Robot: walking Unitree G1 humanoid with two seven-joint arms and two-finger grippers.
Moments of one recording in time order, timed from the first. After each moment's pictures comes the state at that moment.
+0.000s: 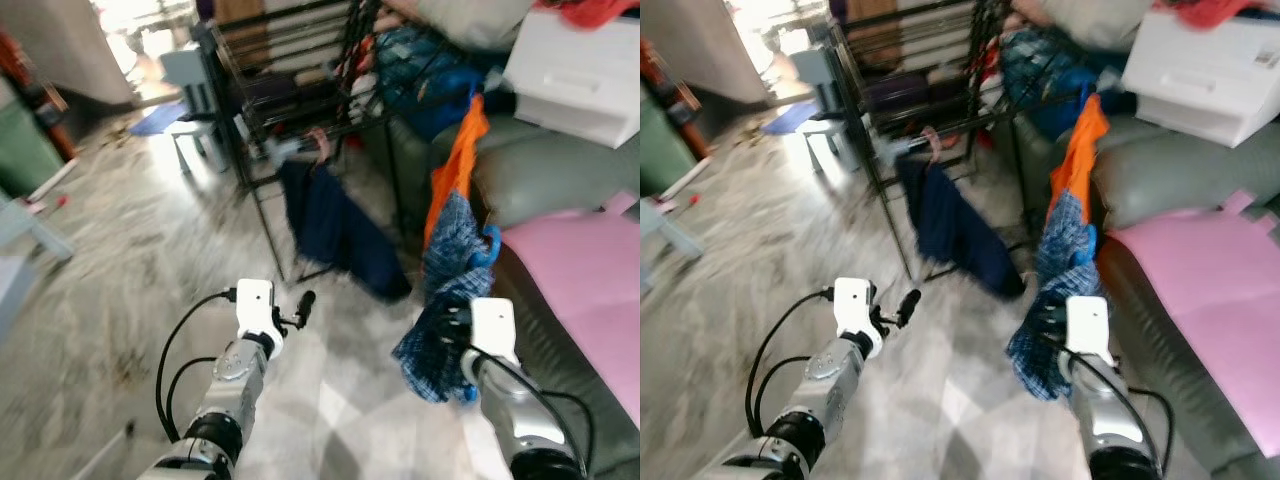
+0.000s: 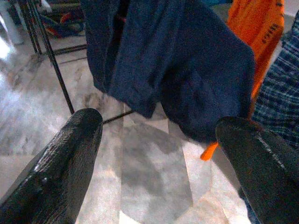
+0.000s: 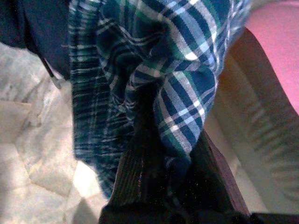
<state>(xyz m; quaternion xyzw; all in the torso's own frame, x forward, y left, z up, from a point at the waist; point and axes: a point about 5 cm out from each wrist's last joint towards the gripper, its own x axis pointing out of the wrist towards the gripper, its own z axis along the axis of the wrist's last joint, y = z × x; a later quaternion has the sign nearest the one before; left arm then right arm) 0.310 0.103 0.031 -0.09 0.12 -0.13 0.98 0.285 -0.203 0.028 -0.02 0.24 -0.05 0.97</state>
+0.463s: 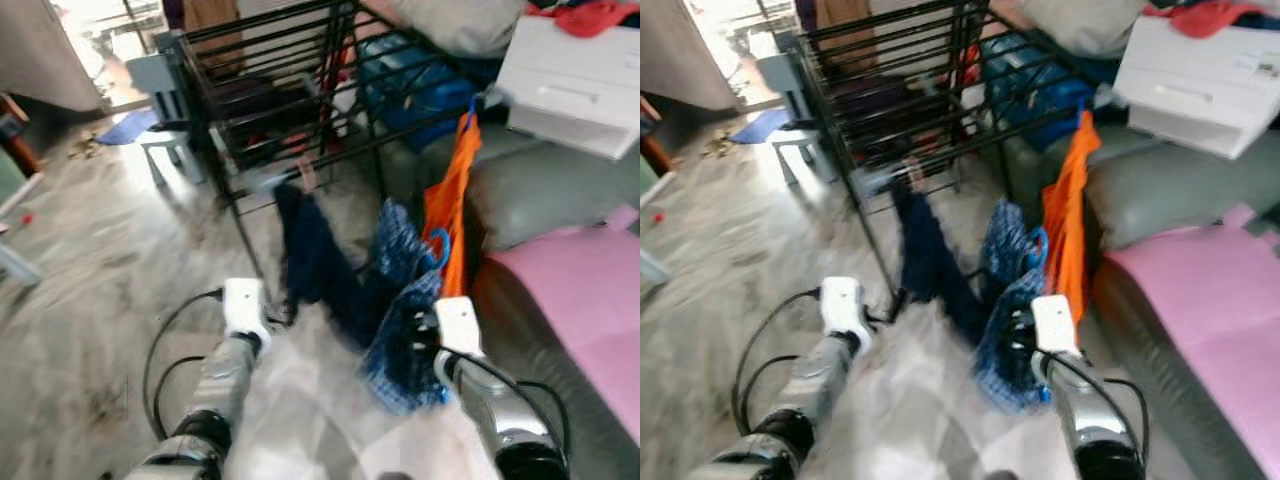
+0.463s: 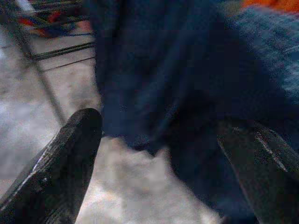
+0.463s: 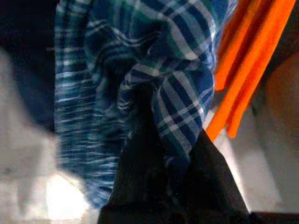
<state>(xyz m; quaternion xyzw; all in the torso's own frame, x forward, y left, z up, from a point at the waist) 0.308 0.098 0.027 -0.08 0.13 -0.14 0.98 0.283 -0.181 0.020 -0.03 0.29 0.07 0.95</state>
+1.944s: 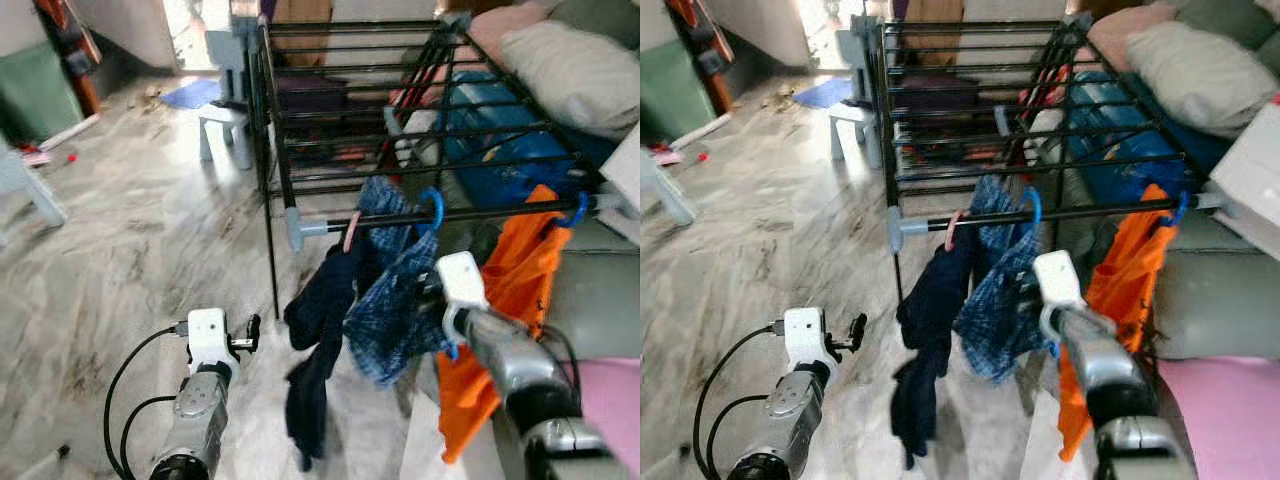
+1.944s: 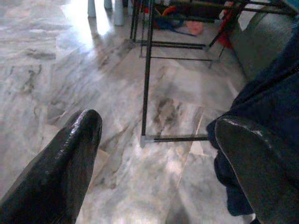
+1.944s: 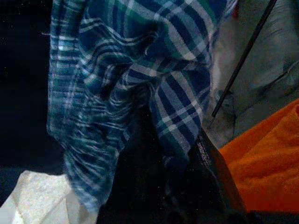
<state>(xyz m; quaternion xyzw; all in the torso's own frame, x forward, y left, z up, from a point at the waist) 0.275 0.155 0.003 -0.05 0.15 0.00 0.99 0.333 -0.191 0.063 -0.07 0.26 0.10 0.96</state>
